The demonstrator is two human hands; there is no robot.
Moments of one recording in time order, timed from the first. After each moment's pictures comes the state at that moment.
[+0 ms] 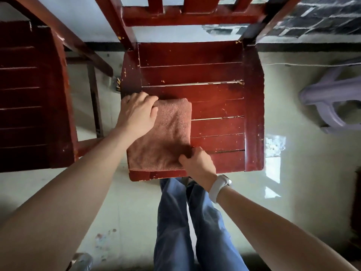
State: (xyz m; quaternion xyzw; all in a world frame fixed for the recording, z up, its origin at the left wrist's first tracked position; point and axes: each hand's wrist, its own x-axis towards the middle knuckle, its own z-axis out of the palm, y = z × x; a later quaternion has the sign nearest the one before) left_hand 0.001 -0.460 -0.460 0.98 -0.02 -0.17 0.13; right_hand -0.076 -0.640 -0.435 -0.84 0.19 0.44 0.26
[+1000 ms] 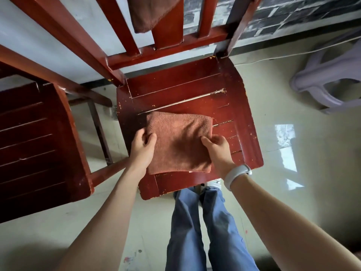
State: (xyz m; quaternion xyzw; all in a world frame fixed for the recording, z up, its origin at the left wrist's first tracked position) left_hand -0.021 -0.491 -0.425 0.76 0.35 -0.23 0.49; right_hand -0.034 -0.678 -0.433 -0.67 0.44 0.23 0.55
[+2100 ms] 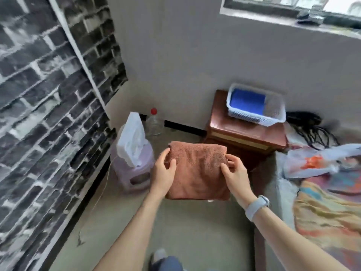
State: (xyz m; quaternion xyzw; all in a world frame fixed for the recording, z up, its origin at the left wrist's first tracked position) left_hand -0.098 -1.218 -0.071 0.78 -0.34 -0.29 0.45; right_hand -0.279 -1.293 -0.063 -0.63 0.59 -0.28 0.42
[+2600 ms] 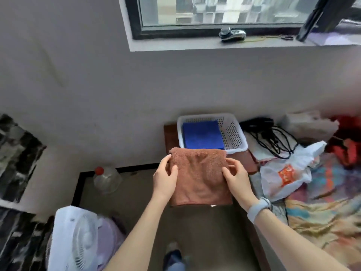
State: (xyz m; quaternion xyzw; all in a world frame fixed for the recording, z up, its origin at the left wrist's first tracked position) left_hand -0.113 -1.558 -0.075 0.70 -0.47 -0.38 0.38; right_hand -0.313 -1.561 -0.069 -0.50 0.69 -0.38 0.36
